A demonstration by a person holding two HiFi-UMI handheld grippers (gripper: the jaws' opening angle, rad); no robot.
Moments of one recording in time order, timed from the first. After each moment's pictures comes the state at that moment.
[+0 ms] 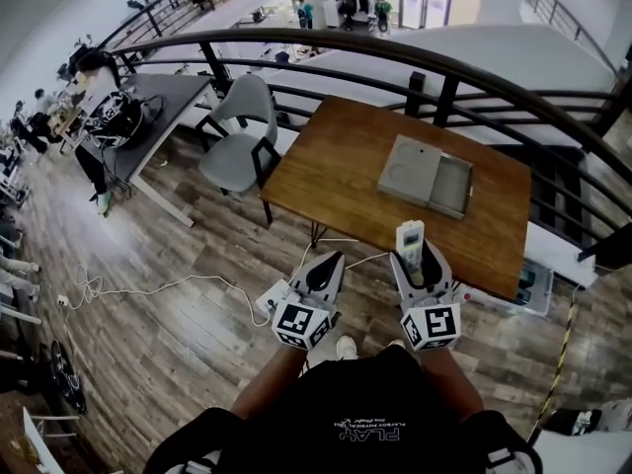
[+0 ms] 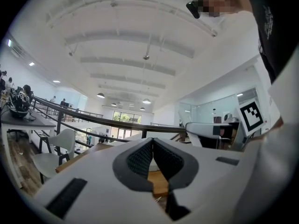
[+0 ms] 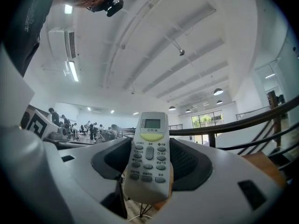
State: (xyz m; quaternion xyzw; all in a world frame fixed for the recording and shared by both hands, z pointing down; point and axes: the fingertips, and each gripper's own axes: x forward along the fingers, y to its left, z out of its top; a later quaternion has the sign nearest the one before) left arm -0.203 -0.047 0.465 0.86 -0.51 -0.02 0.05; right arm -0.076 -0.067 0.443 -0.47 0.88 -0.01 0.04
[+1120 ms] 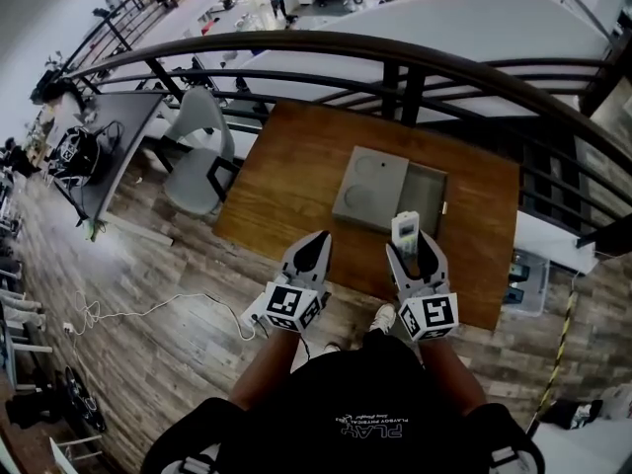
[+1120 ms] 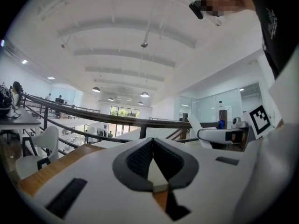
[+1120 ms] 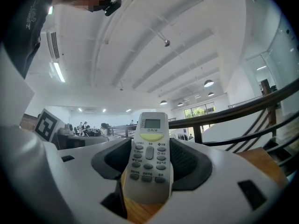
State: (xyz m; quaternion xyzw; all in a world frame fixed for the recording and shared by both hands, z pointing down) left arm -0.113 -0.253 0.489 0.87 -0.49 0.01 0.06; right arm 0.033 -0.244 0.489 -0.50 0.86 -0.07 0.03
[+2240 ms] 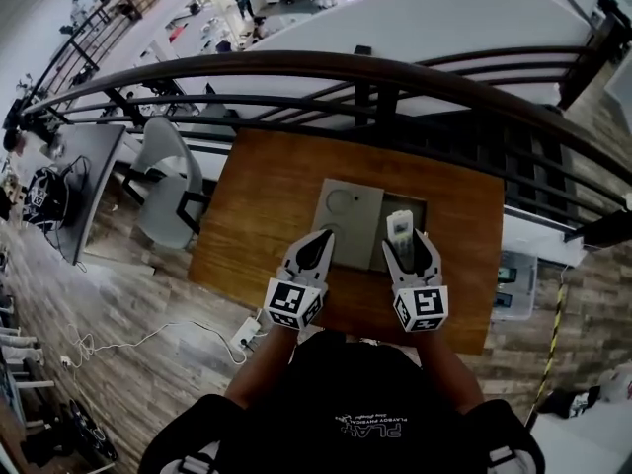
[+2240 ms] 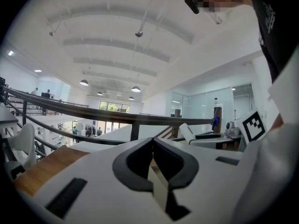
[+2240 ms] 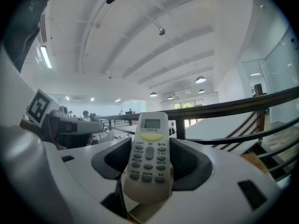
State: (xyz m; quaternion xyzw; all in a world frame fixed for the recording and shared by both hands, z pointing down) left arm -0.046 -0.386 0.508 0.90 -0.43 0.04 0.07; right arm 0.091 -0.374 0.534 -0.56 0.82 -0.08 -0.03
